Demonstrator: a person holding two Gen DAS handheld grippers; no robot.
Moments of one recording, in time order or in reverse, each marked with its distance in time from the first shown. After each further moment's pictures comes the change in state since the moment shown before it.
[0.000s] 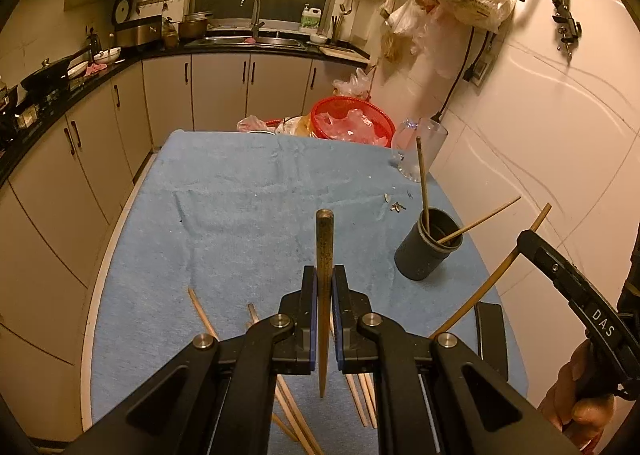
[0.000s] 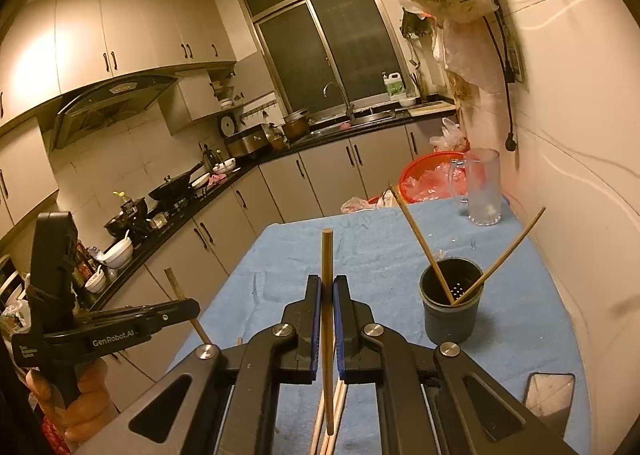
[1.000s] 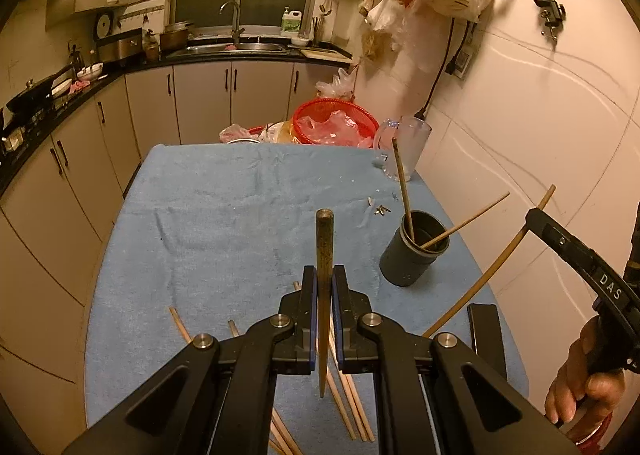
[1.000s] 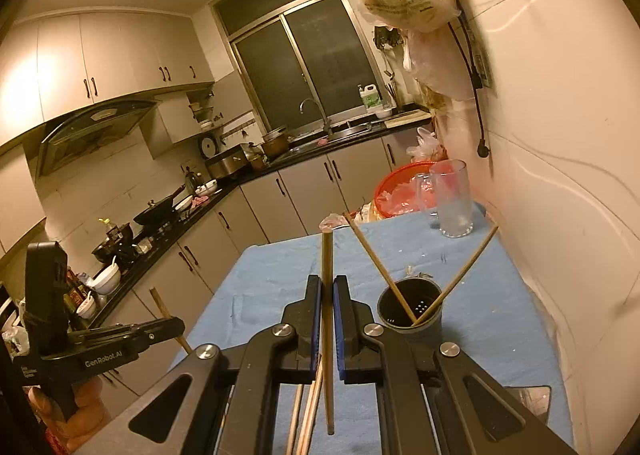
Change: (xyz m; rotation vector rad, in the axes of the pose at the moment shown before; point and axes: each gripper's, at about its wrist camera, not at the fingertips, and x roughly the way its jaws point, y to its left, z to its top) left arm 0.014 -0.026 0.012 0.054 -0.002 -0.015; right arm -0.014 -0.036 0.018 0.062 -0.056 -0.050
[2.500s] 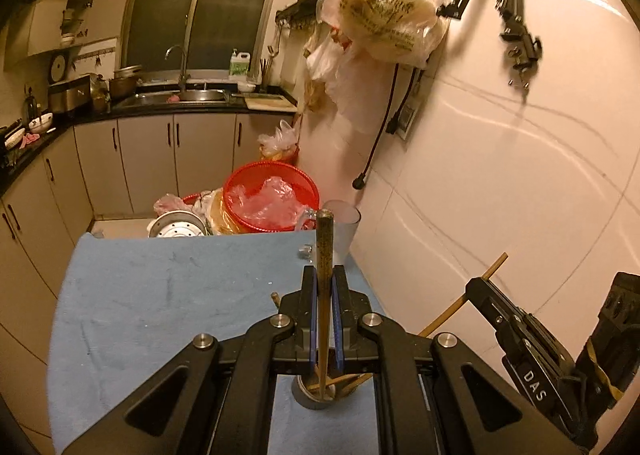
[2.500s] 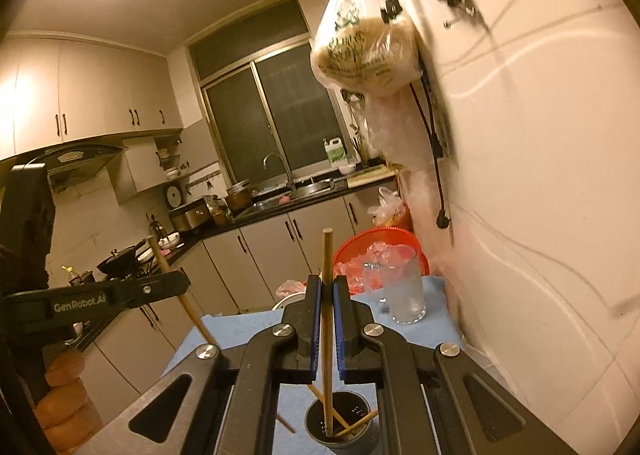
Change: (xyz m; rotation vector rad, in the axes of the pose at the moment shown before) left arm 0.047 -0.115 0.135 0.062 -0.129 -0.130; right arm 0.020 -0.060 0.089 -0.004 -0.173 -0.130
